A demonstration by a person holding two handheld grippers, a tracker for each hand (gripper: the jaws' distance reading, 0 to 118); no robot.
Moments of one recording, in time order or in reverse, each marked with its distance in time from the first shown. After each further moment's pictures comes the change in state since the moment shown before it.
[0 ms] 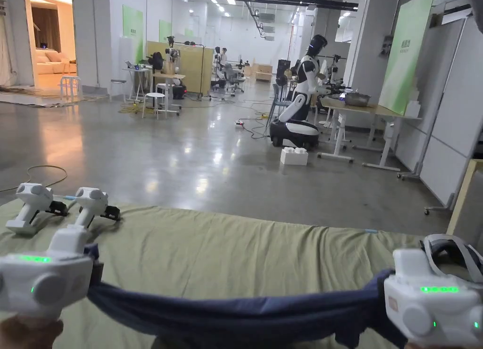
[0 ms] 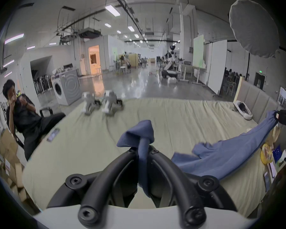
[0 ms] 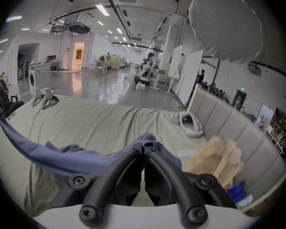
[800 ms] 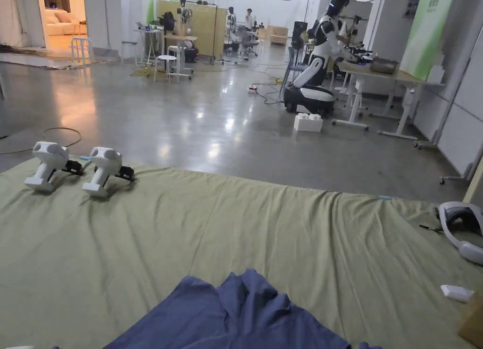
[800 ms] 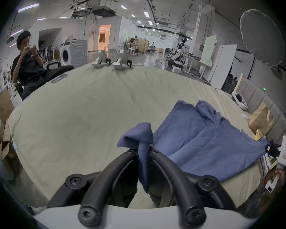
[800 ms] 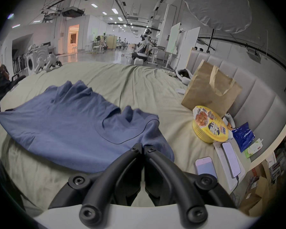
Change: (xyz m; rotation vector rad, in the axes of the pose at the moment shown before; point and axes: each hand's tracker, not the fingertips) left arm -0.058 -0.213 0.041 -0.117 -0.011 0.163; right arm -0.016 -0.227 0.097 -0.191 -0.029 0.019
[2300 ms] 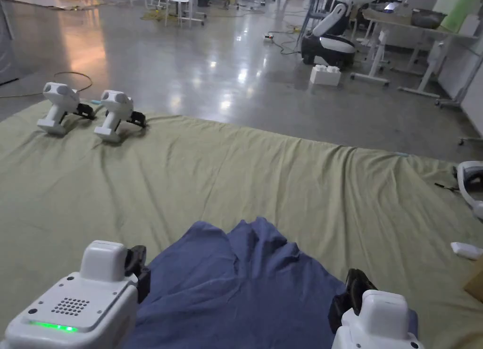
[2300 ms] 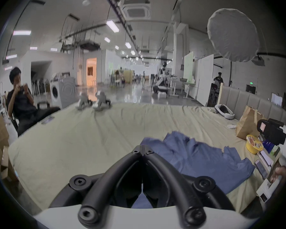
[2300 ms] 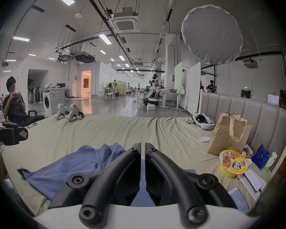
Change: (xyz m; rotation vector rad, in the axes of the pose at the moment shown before) left arm 0.101 0.040 0.044 0.270 -0.065 -0.118; right arm -0.103 0.077 0.063 0.477 0.125 -0.115
